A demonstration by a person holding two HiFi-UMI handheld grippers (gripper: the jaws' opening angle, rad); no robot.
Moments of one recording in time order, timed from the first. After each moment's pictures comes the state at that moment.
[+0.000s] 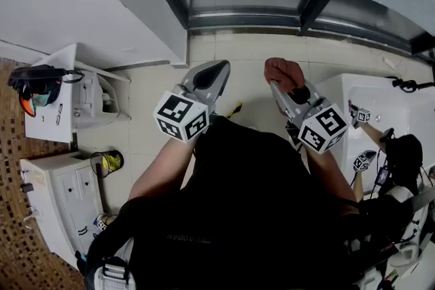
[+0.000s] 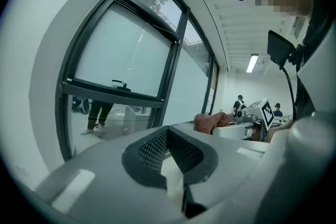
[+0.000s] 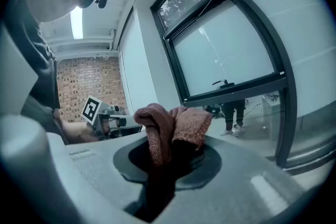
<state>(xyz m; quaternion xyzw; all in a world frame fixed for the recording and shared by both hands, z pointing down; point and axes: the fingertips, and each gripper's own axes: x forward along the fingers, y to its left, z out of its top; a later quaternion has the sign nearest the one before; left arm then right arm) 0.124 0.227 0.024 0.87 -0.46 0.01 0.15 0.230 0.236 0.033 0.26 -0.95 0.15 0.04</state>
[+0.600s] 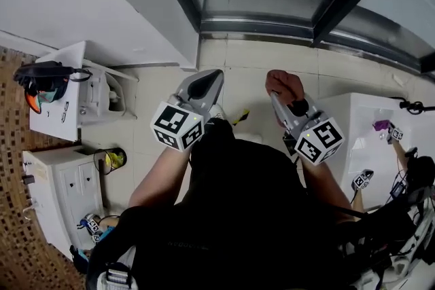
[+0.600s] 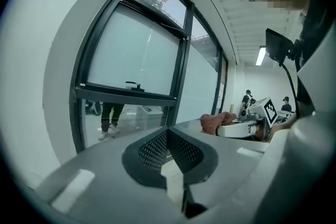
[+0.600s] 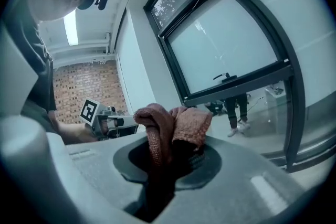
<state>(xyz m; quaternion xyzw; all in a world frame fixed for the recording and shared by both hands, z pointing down) 0.071 0.200 0.033 0.85 -0.51 0.04 0.15 0.198 0.202 0.048 0.25 -0.95 0.18 0.03</state>
